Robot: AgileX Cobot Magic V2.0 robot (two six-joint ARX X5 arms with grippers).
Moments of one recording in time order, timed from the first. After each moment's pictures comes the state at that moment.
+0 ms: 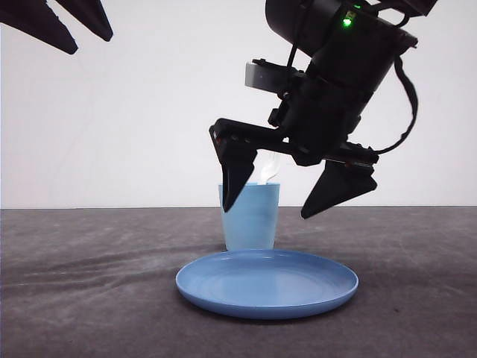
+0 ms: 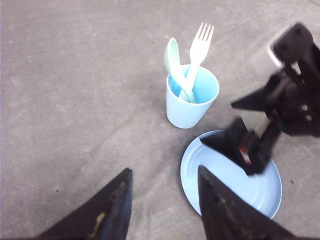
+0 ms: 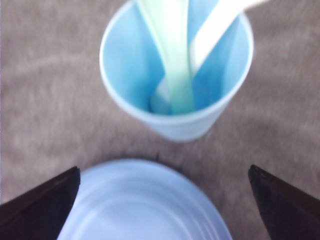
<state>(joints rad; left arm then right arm) -0.80 0.87 0.87 -0.57 -0.24 -0.28 0.72 1.59 0.91 -0.11 0.07 0.39</state>
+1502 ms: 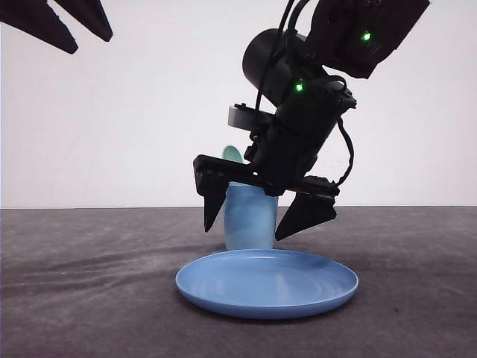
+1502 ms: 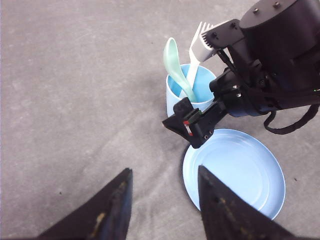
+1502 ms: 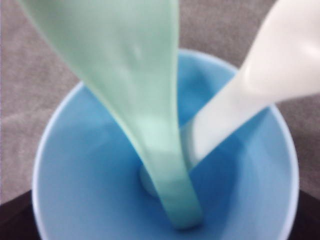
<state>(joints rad) -0.80 0.87 0.87 -0.57 -0.24 -0.25 0.67 1.85 1.10 -0.05 0.02 0.40</state>
